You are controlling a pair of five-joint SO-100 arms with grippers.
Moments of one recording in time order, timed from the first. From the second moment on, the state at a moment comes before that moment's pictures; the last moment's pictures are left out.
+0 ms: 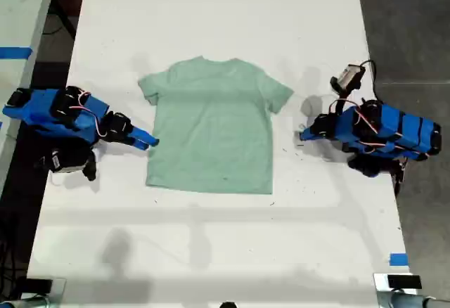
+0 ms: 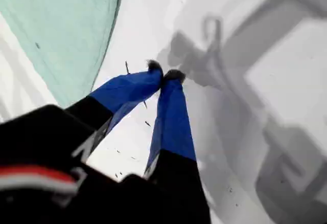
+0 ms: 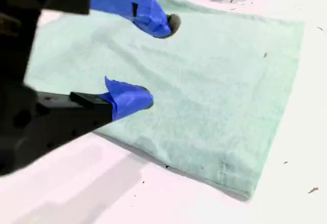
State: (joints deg) arm 0 4.7 206.3 183.3 62.6 -6.0; arm 1 17.1 200.6 173.8 82.4 -10.4
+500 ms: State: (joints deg) arm 0 4.7 206.3 183.3 62.6 -6.0; arm 1 31.1 164.1 140.0 86.4 -23.4
